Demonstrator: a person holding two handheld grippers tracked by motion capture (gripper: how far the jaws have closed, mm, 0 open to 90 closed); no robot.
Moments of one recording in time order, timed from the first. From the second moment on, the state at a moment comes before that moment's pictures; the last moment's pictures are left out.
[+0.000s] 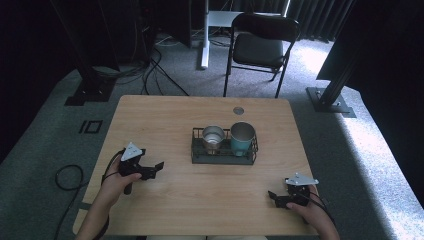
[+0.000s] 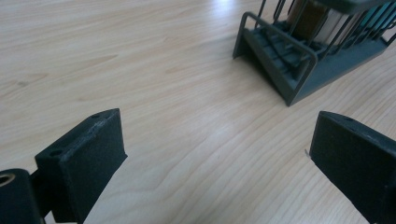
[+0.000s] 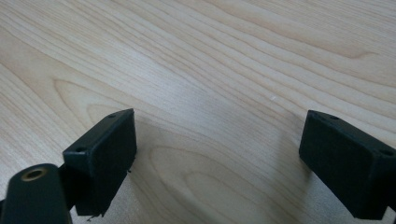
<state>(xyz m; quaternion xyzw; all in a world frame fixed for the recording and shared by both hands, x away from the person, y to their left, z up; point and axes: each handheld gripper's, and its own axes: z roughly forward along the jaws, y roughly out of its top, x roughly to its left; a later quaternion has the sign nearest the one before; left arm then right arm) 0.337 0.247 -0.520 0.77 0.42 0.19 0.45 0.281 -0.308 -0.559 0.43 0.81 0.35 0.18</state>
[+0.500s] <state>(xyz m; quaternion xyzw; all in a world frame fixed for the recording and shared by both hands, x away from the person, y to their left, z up) 0.312 0.264 -0.535 0.77 0.45 0.20 0.41 0.281 -0.308 -0.559 0.43 0.81 0.35 0.18</state>
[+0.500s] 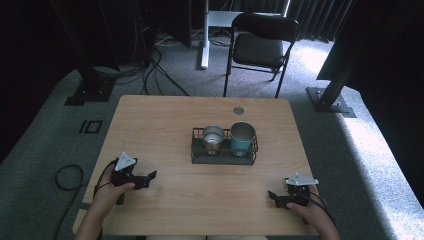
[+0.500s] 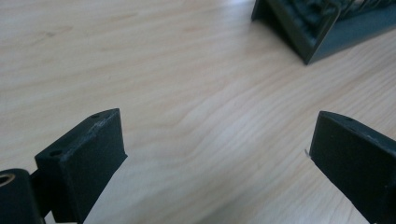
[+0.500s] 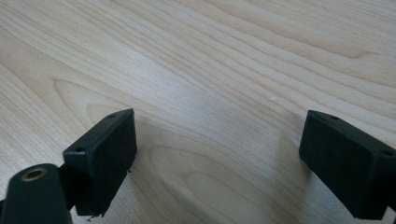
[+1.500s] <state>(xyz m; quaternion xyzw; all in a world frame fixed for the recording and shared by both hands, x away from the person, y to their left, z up) 0.291 0.295 -0.553 0.73 0.57 0.22 0.32 0.281 -0.307 -0.559 0.43 0.81 0.35 0.18</state>
